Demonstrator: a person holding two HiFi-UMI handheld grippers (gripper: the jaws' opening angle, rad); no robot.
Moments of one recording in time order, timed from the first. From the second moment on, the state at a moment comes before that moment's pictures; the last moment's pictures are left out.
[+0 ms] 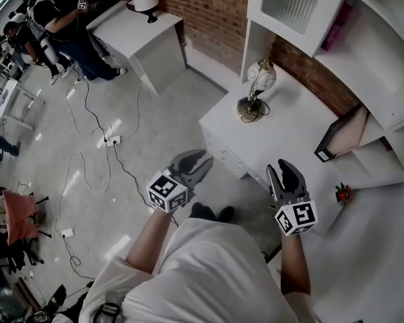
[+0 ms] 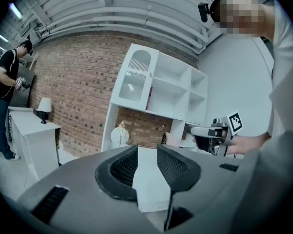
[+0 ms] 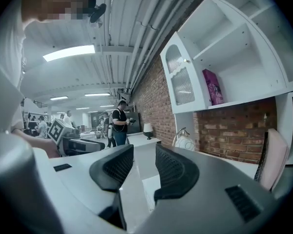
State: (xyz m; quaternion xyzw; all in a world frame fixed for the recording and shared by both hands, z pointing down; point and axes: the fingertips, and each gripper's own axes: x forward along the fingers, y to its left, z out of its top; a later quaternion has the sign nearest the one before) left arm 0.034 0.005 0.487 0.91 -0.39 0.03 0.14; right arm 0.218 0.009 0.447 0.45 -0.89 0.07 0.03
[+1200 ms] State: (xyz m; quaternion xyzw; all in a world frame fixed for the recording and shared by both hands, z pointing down) left arm 0.009 -0.225 0.520 0.94 -0.31 0.05 0.16; right arm 0.164 -0.207 0.477 0.49 -0.86 0.10 0.08
